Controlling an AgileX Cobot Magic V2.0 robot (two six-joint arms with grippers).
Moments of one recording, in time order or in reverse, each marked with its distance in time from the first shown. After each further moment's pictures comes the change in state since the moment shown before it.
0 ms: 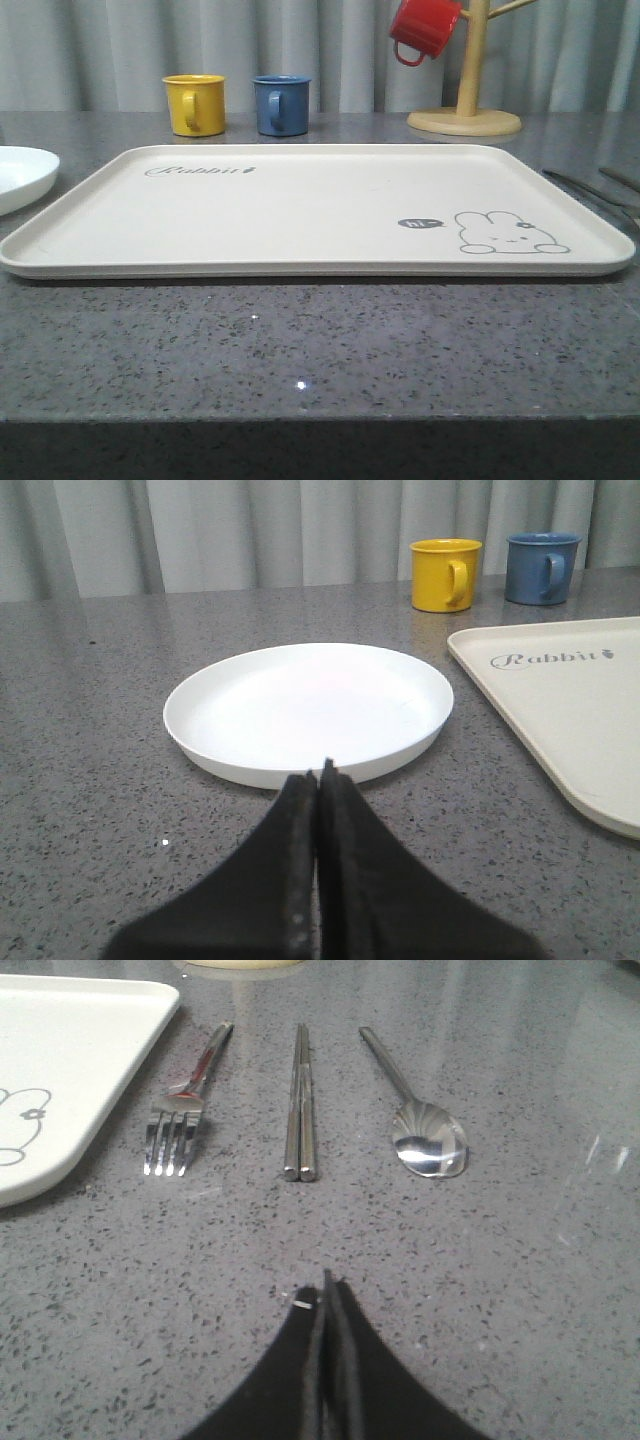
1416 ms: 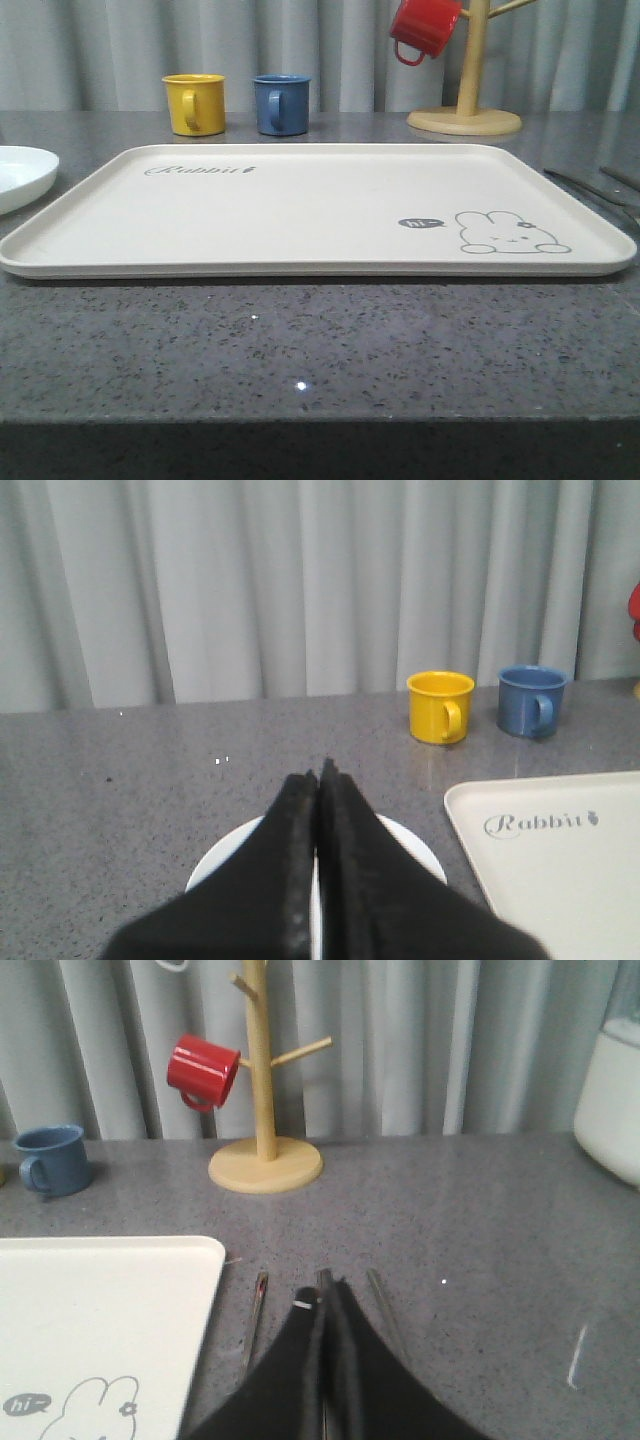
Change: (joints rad) left arm 0.000 0.360 -0.450 0.000 0.058 0.000; right arm 0.000 0.336 -0.571 0.061 0.107 0.000
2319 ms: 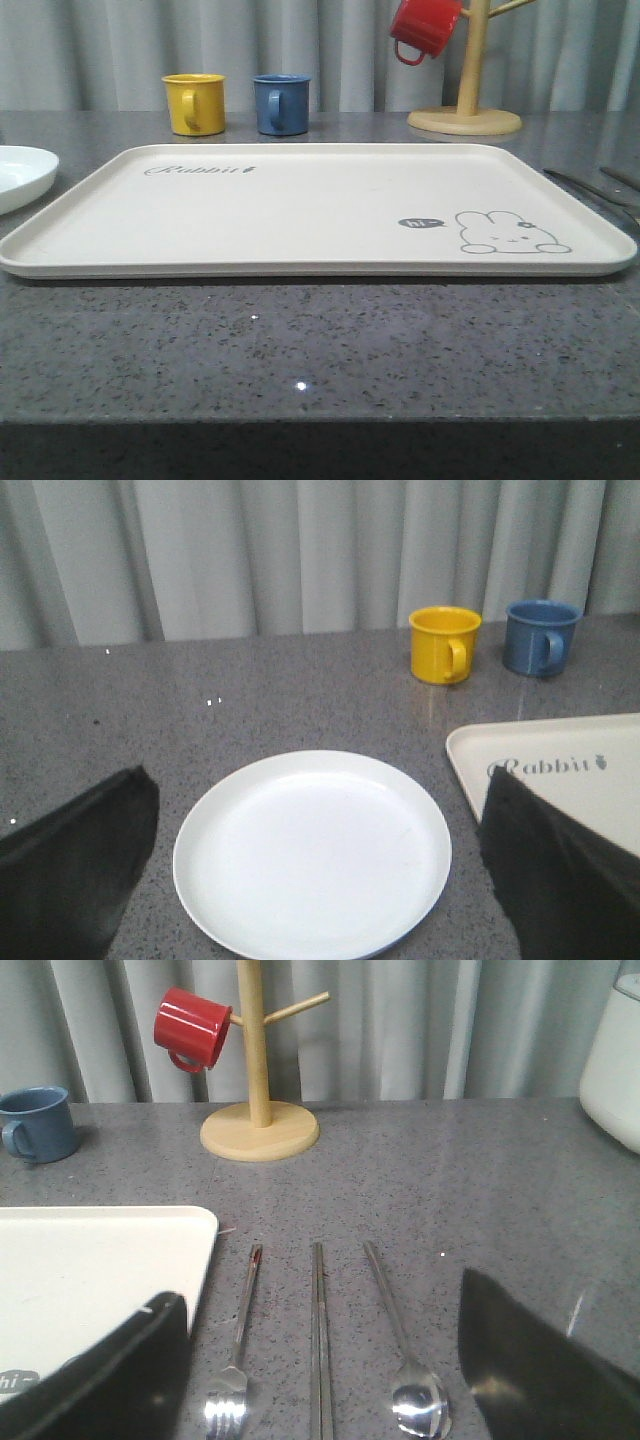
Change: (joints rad) left arm 0.000 0.139 -0.060 0.000 0.070 0.000; right arm 0.000 0.040 -0.003 -0.007 0.013 0.000
